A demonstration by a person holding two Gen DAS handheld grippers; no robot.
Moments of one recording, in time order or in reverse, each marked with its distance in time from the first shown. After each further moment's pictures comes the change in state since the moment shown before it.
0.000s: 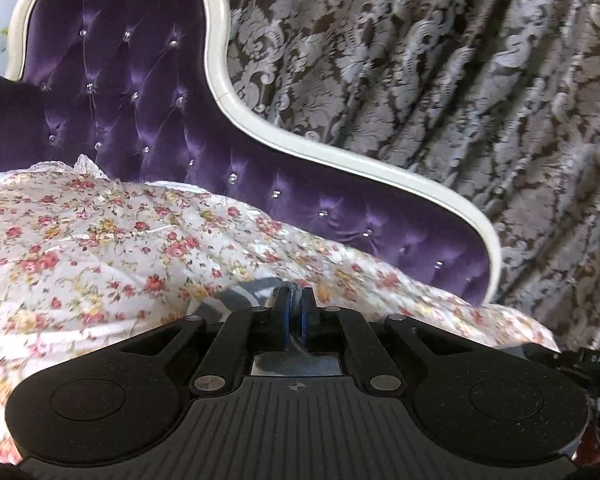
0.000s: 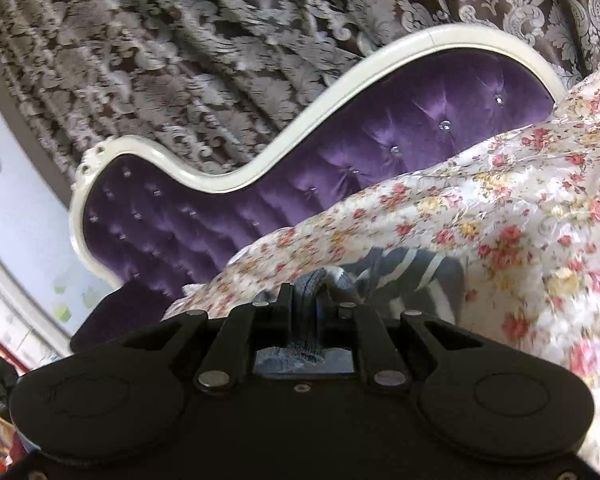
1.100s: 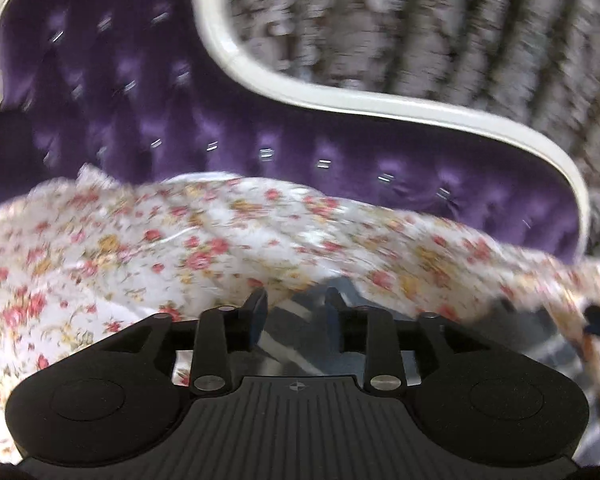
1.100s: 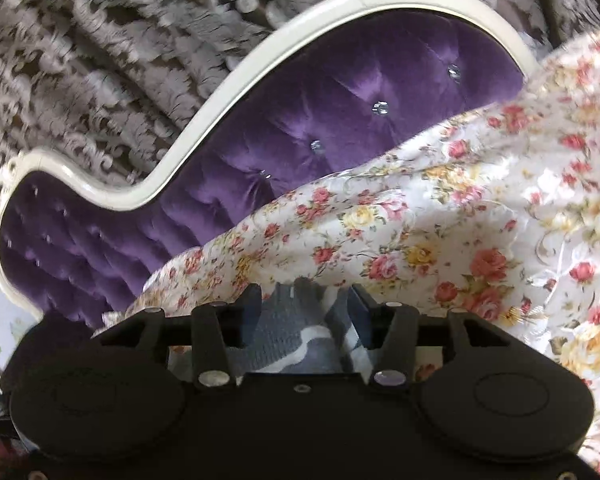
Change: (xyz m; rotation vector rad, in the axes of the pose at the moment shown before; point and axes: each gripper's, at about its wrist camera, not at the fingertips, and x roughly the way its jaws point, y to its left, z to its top) left arm 0.100 -0.009 0.000 0.207 0.083 0.170; right arm 0.087 -0.054 0.013 0.010 -0.002 -0.147
